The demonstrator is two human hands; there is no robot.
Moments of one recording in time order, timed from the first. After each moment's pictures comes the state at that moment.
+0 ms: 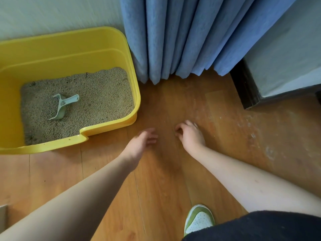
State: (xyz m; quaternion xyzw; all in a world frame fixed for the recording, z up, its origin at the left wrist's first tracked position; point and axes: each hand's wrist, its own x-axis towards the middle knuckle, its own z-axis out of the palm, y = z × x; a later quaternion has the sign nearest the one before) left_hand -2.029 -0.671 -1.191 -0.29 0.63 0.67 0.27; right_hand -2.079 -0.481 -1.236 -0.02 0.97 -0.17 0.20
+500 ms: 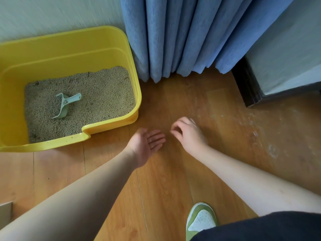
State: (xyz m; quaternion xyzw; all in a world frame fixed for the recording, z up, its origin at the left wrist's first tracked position) left_hand -2.036 -0.665 -1.194 -0.41 0.36 0.78 0.30; right_hand -2.069 -0.487 -1.202 -0.12 0.95 -0.25 0.14
